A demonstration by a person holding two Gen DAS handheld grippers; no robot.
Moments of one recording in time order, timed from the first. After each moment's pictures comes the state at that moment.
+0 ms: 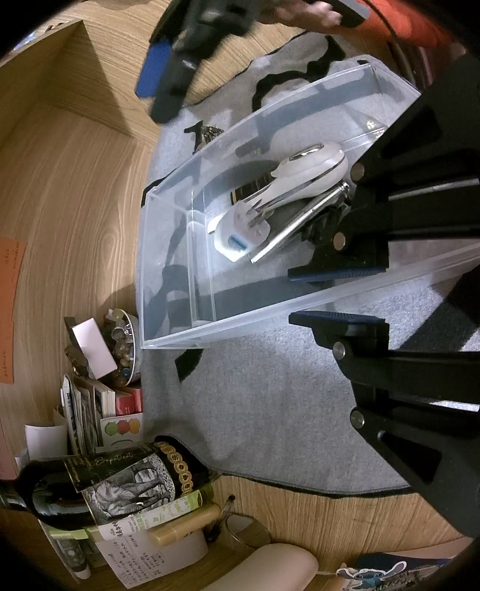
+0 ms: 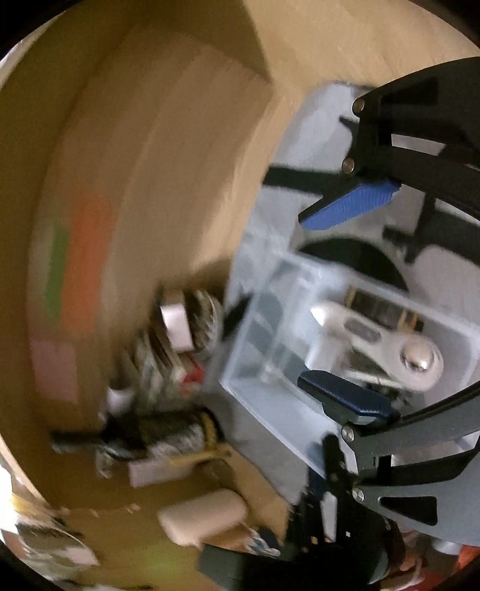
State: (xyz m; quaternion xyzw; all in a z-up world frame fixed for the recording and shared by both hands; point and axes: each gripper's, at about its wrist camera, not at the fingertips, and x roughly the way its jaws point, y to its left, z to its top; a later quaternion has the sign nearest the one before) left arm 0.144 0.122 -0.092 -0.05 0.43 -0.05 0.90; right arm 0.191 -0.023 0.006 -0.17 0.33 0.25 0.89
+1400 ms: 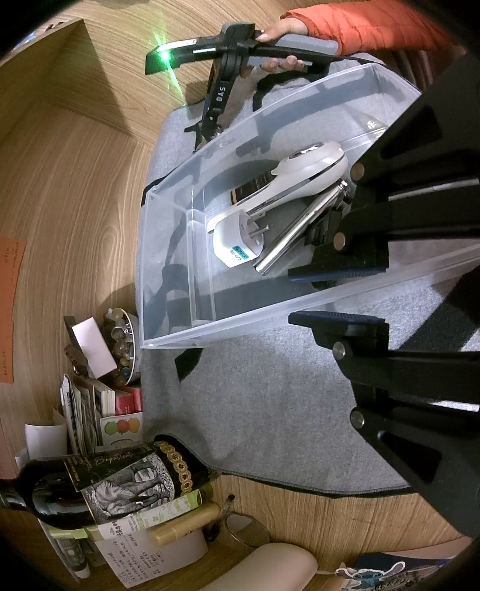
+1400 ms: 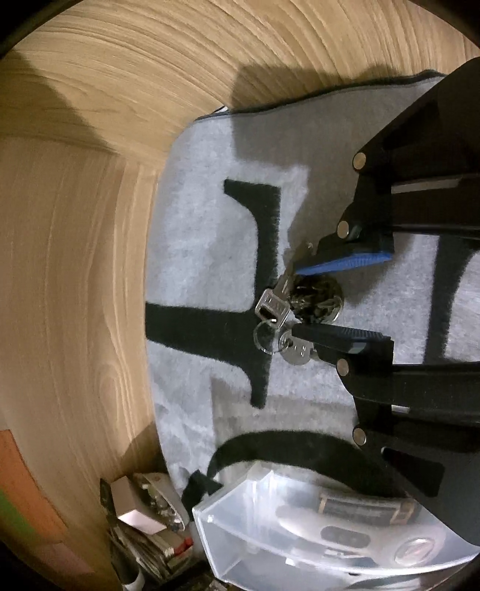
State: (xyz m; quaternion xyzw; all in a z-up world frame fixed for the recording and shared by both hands) left arm 0.144 0.121 -0.092 -0.05 0.43 -0.05 0.90; right arm 0.281 -0.146 -0.080 -0.07 0.46 0.10 0.88
